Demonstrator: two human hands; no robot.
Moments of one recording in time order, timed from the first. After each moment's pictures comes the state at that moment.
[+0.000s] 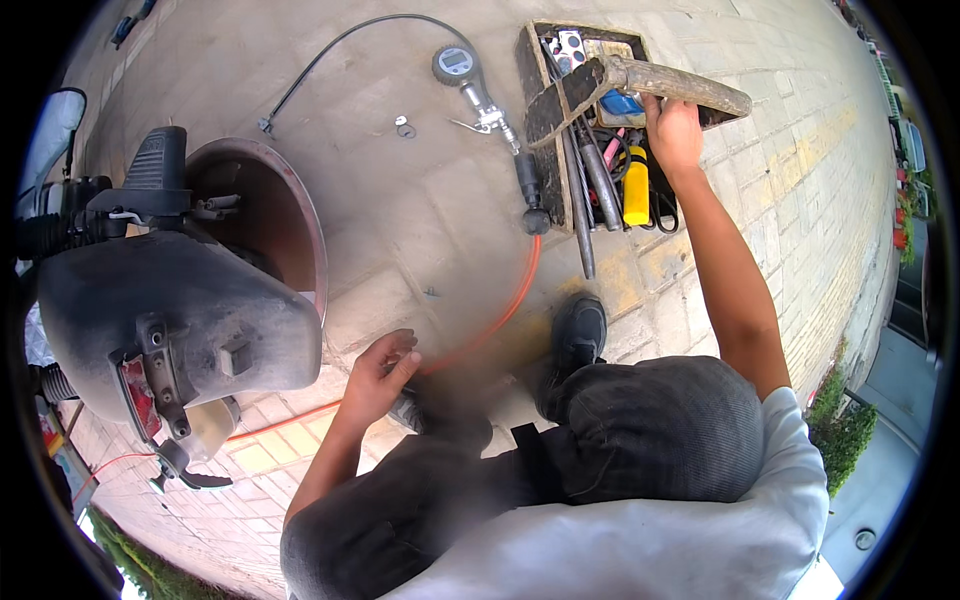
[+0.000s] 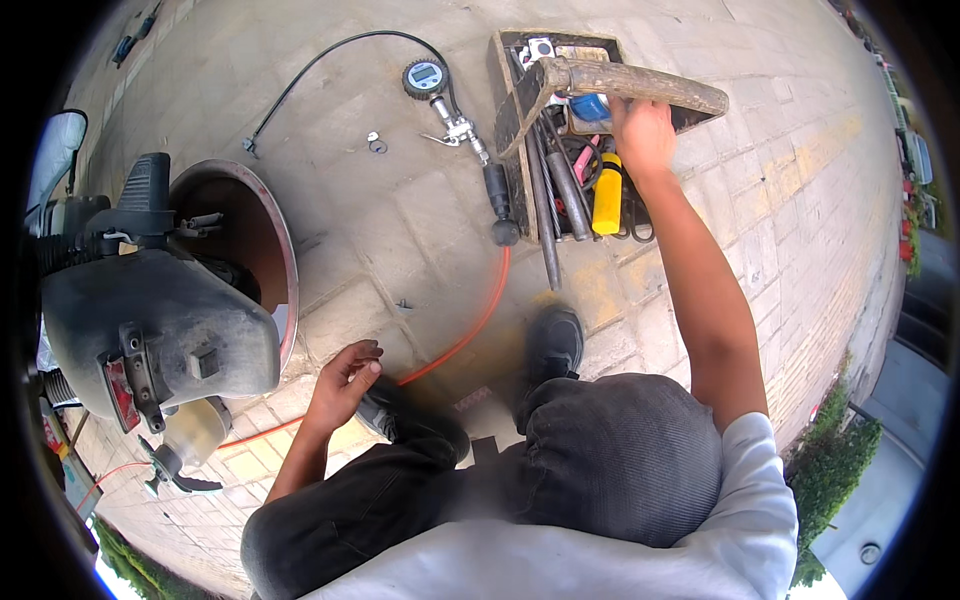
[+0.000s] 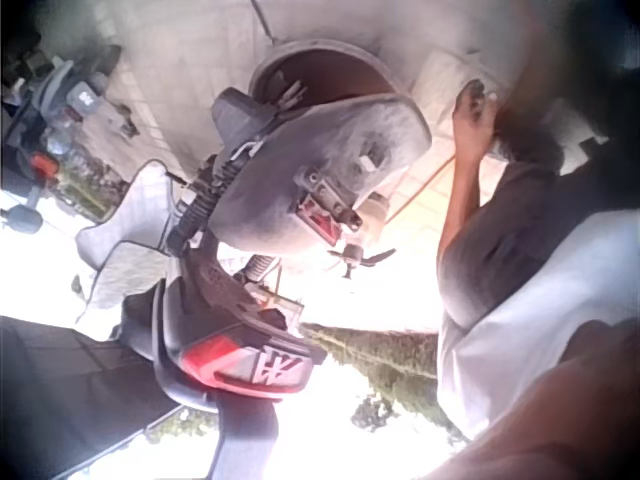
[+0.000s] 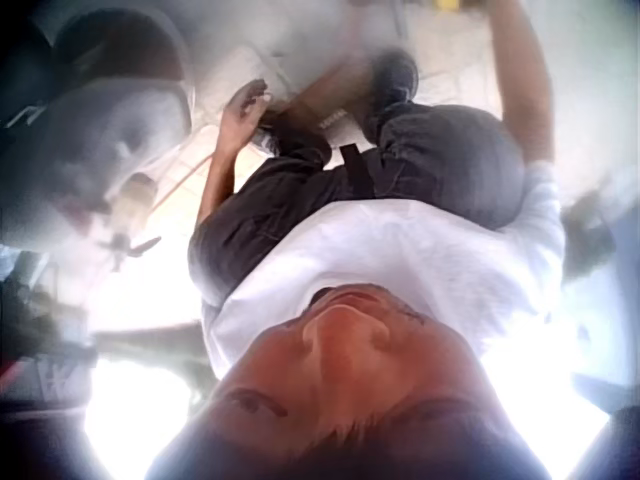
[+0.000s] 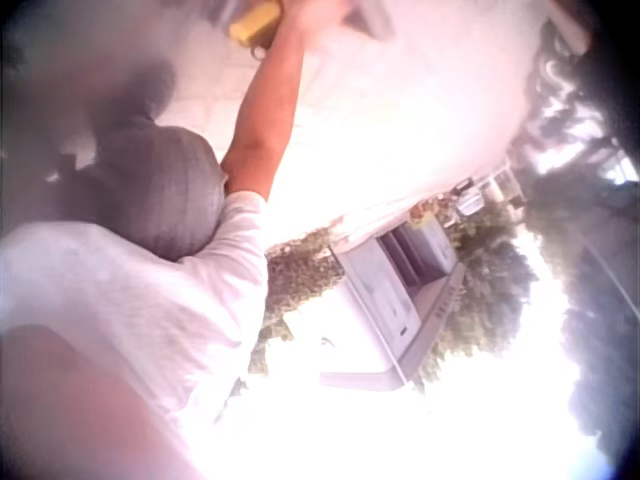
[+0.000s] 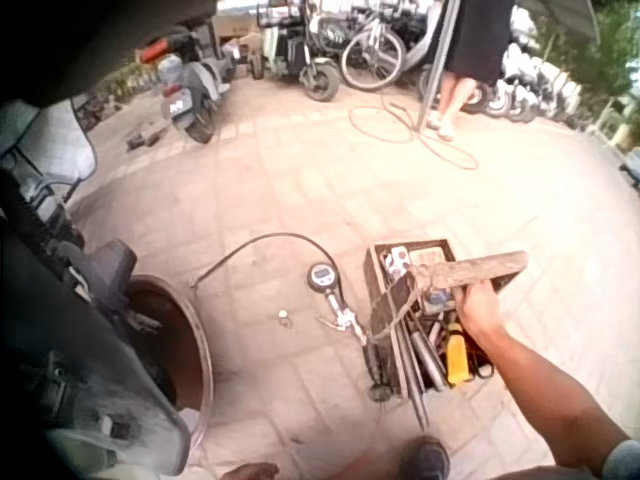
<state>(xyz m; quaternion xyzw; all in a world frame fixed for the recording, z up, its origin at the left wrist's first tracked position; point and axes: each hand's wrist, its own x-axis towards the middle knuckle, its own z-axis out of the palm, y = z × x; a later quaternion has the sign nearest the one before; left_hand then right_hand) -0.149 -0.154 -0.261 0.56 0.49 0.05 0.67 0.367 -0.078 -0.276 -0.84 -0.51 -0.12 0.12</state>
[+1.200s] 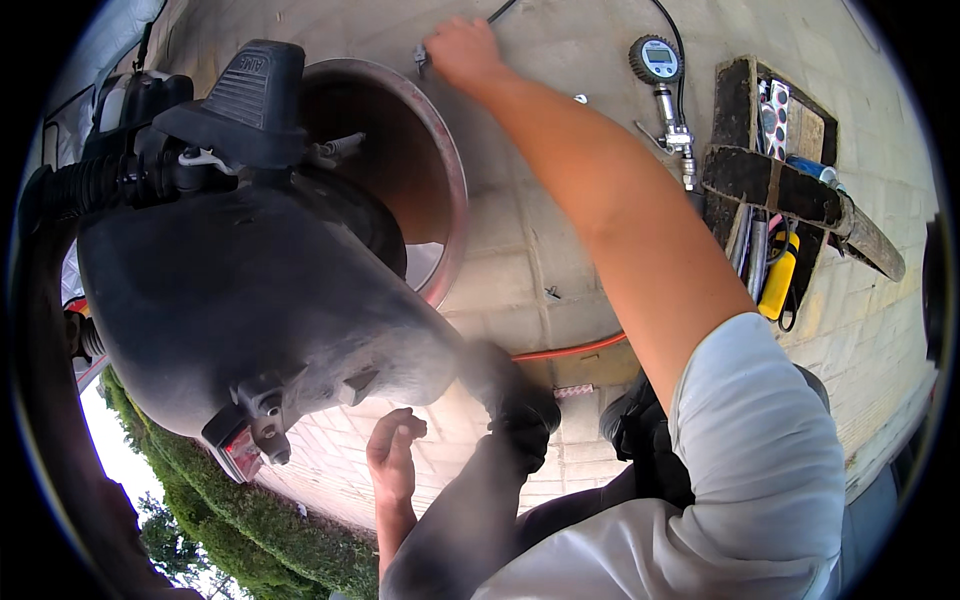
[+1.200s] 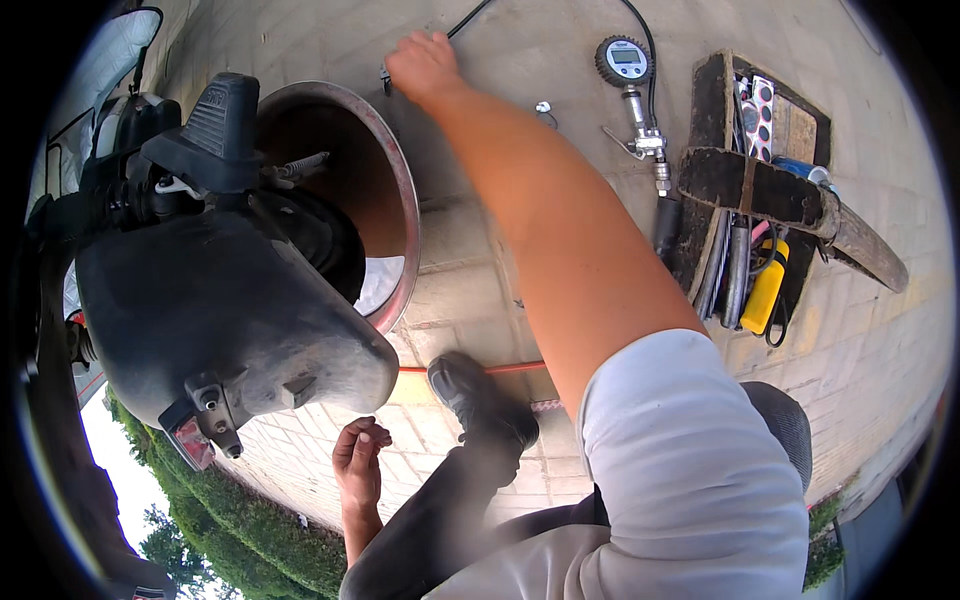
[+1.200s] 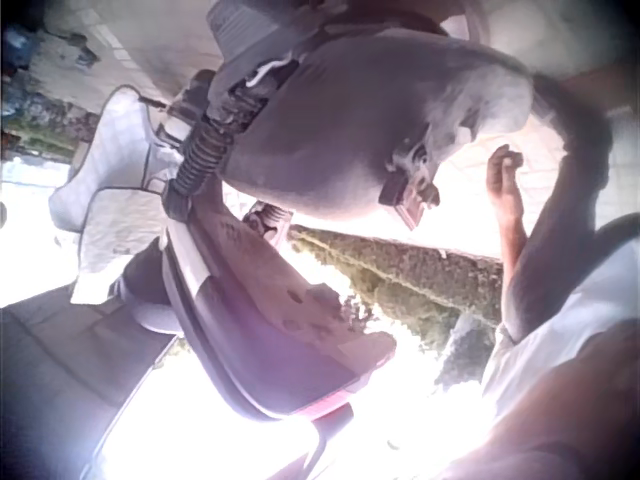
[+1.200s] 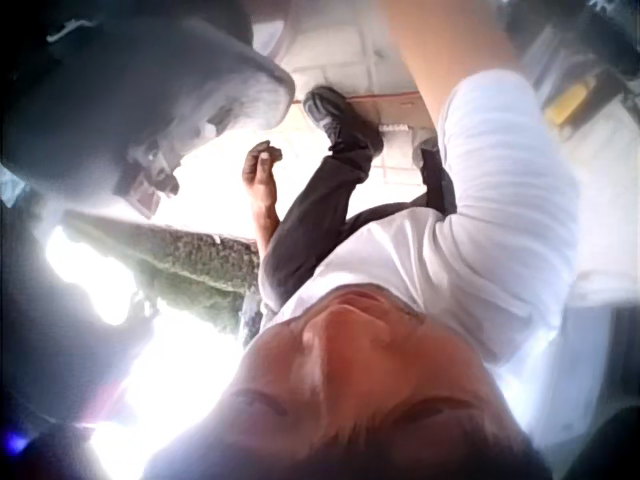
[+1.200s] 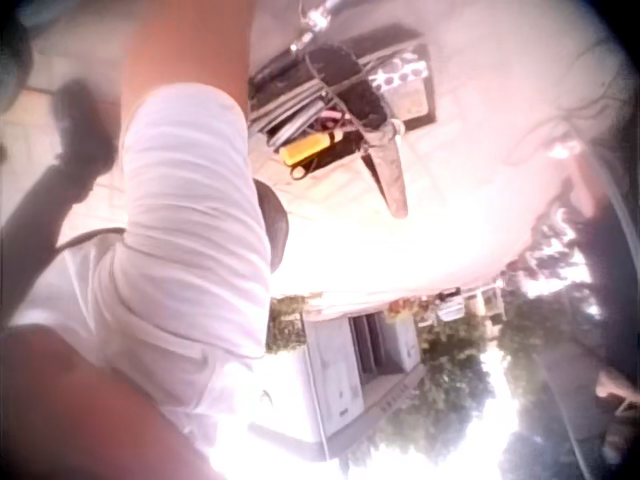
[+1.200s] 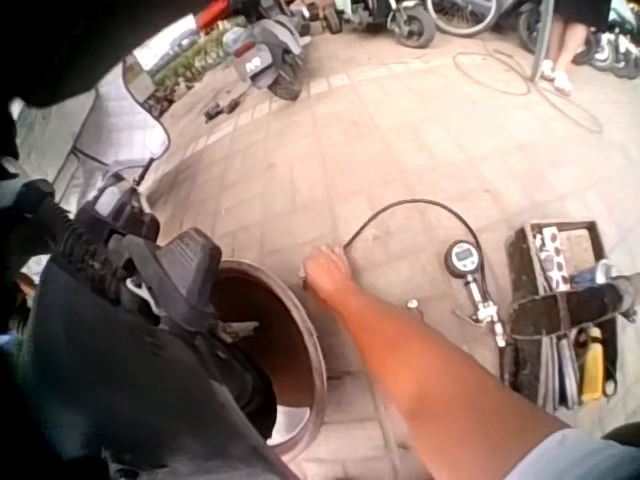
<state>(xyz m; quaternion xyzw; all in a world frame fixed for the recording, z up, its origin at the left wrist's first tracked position) -0.228 -0.233 -0.172 0.24 0.78 0.29 0.51 -0.025 0.205 -0.407 -0.59 -0.78 0.12 0.17</state>
